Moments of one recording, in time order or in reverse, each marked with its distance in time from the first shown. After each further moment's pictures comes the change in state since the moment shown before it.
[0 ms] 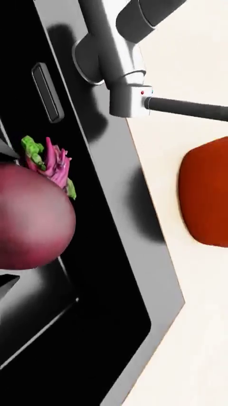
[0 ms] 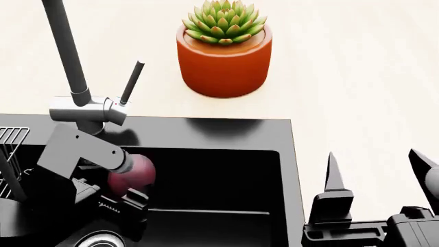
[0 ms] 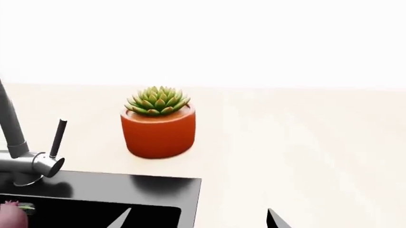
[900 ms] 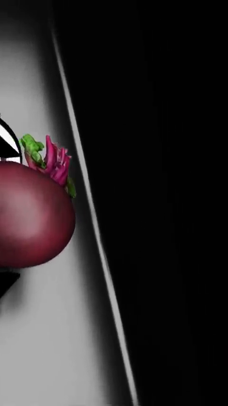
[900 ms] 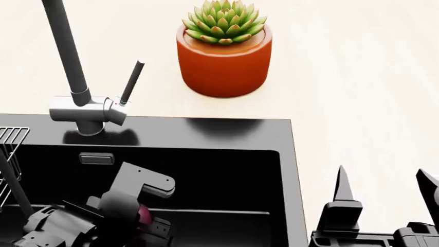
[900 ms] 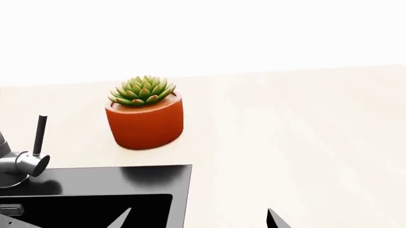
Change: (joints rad) left arm 0.094 0.715 0.169 -1.341 0.120 -0.071 0.281; right arm -0.070 0.002 -0.050 0.014 -0.017 -0.105 0.044
